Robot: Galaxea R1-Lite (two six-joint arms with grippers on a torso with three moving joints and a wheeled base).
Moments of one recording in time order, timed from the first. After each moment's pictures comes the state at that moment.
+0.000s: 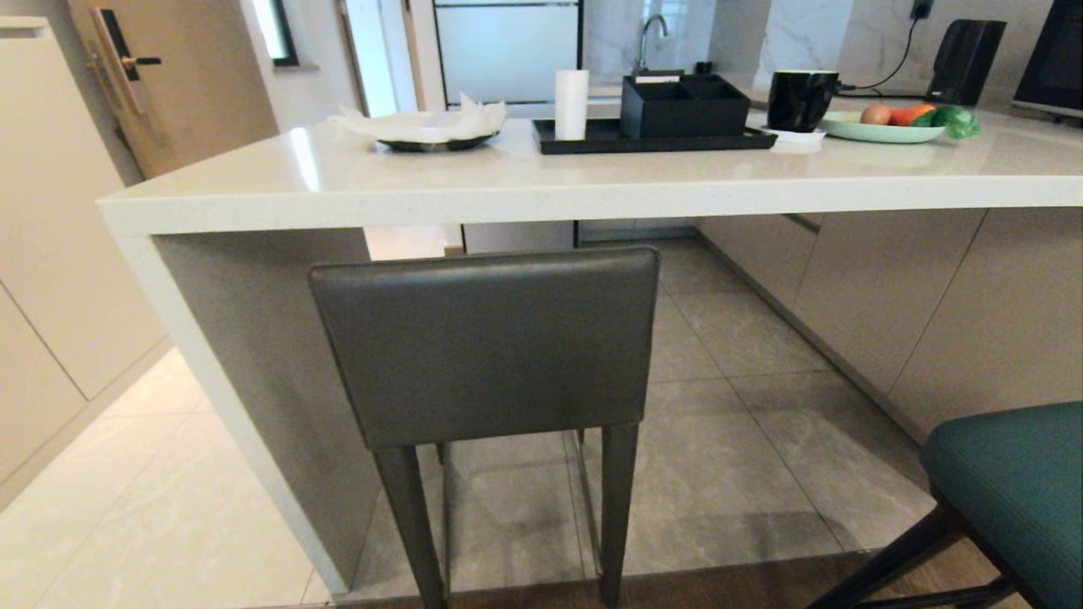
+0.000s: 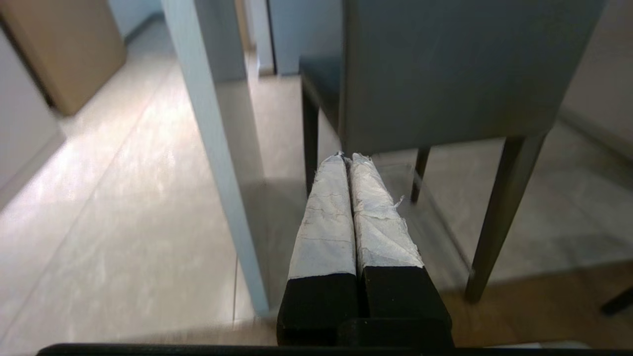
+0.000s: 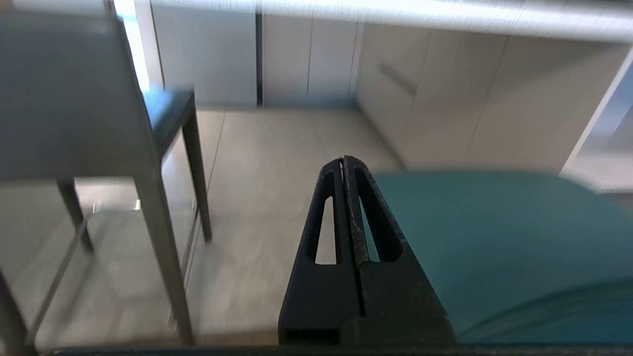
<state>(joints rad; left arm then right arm) 0.00 0.02 -0.38 0.27 -0.11 0.04 0.00 0.02 -0.55 0.34 -0.04 -0.12</state>
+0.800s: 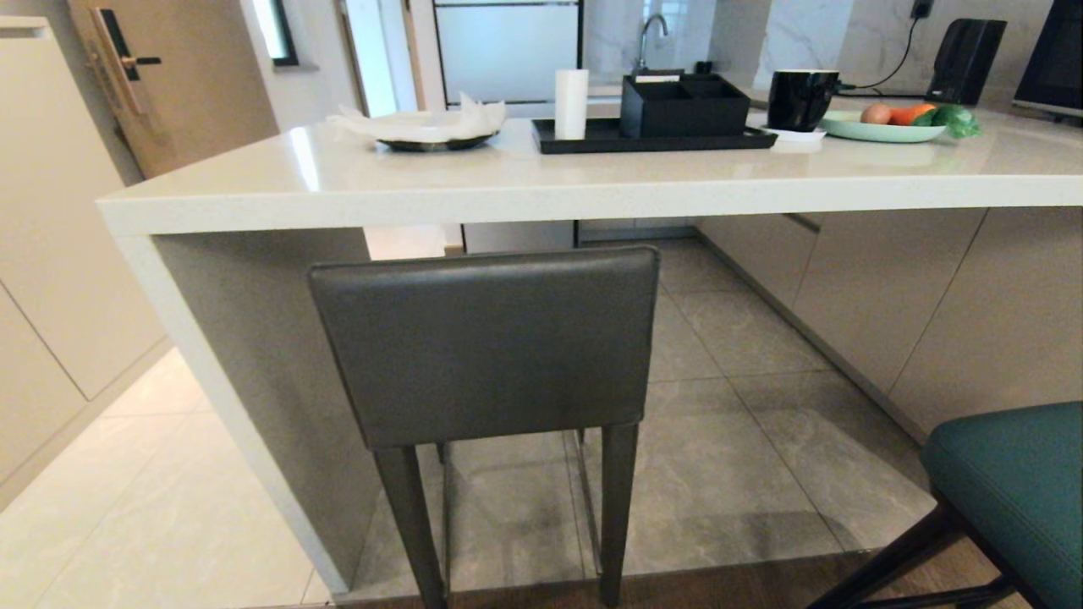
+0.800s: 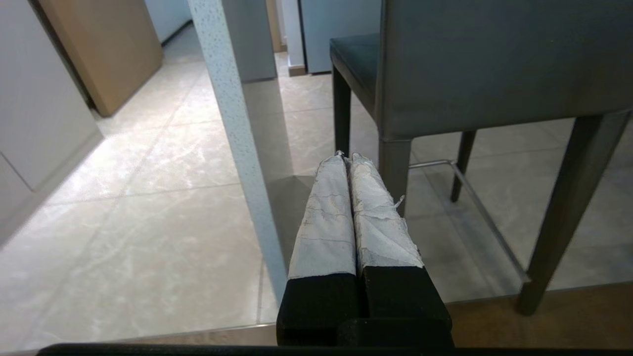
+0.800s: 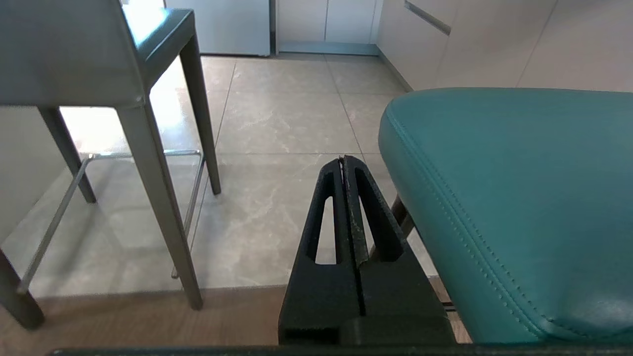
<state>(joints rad) 0.00 0.00 0.00 -0.11 -0.04 0.07 0.00 0.00 0.00 -0.07 -0.01 -0.11</state>
